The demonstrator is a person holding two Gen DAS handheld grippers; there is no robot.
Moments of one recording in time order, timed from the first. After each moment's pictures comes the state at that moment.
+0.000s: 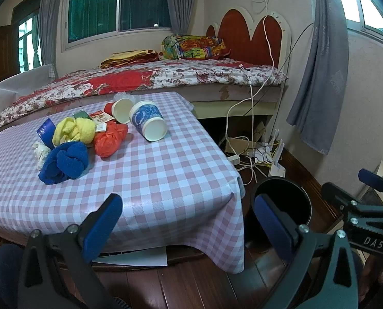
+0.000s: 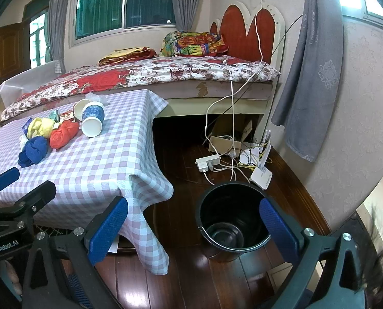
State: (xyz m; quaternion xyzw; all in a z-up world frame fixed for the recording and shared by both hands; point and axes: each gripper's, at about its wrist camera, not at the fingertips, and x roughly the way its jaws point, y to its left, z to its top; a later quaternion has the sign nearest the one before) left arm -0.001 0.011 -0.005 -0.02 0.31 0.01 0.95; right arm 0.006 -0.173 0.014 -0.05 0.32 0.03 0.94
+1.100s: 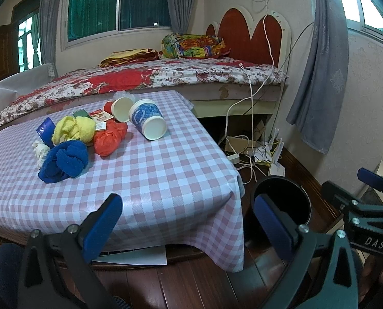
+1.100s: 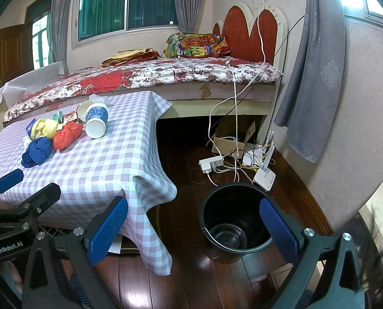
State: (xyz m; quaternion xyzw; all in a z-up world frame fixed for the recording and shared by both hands) left arm -0.002 0.010 -0.007 -0.02 0.31 0.01 0.95; right arm 0.005 -0.173 0.014 -0.04 0.32 0.04 0.95
